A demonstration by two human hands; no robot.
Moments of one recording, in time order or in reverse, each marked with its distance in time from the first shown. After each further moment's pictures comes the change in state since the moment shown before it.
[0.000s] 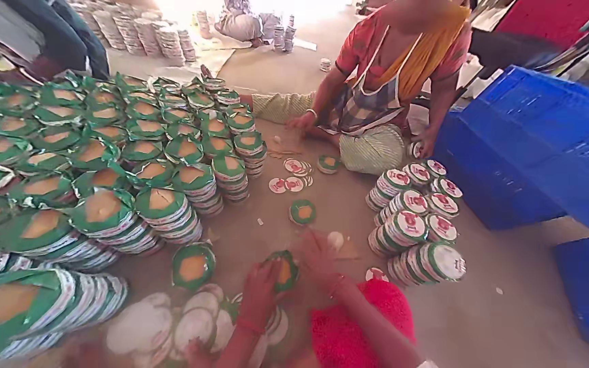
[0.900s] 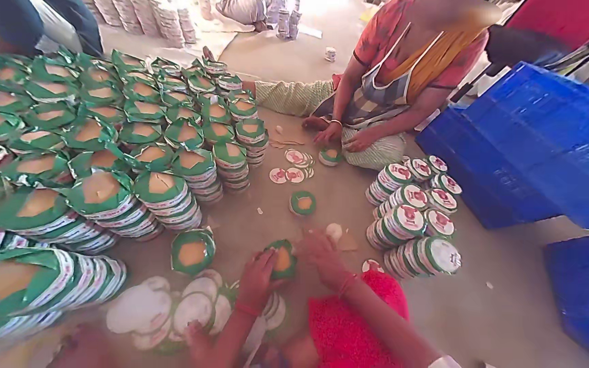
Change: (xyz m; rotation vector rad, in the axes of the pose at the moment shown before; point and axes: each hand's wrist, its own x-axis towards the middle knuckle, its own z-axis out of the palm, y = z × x) left_hand -0.004 -0.016 0.013 -0.052 0.121 0.102; right_hand -0.033 0.016 -0.005 -0.296 -0.210 -0.129
